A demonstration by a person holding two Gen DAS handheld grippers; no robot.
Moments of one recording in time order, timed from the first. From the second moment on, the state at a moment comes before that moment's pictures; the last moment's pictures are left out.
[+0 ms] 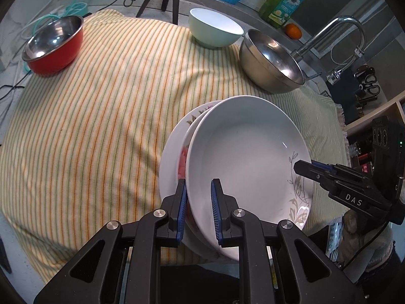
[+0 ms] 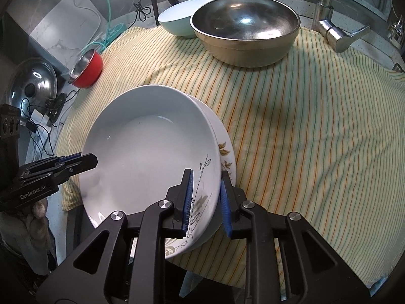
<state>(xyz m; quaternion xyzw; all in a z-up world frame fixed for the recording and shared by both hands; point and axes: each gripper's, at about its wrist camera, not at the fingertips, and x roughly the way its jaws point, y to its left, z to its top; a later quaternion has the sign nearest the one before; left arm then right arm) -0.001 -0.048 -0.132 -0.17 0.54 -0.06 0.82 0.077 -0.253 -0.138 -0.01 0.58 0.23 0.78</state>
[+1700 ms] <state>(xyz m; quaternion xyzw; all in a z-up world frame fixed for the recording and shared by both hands) 0.009 -0.008 -0.089 -0.17 0.49 -0.02 0.85 0.098 -0.300 -0.095 0.08 0.51 0.20 0.83</state>
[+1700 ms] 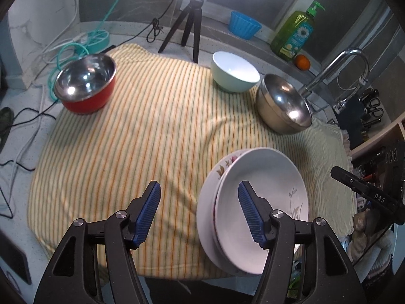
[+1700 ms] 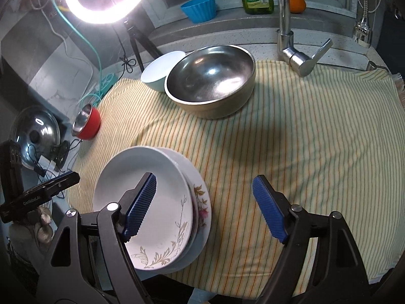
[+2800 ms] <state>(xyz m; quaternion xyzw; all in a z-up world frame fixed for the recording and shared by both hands) 0.187 -0.056 -0.111 -0.25 0.51 -0.14 0.81 0.244 -0.329 -0.122 0.18 0.53 0.17 0.81</state>
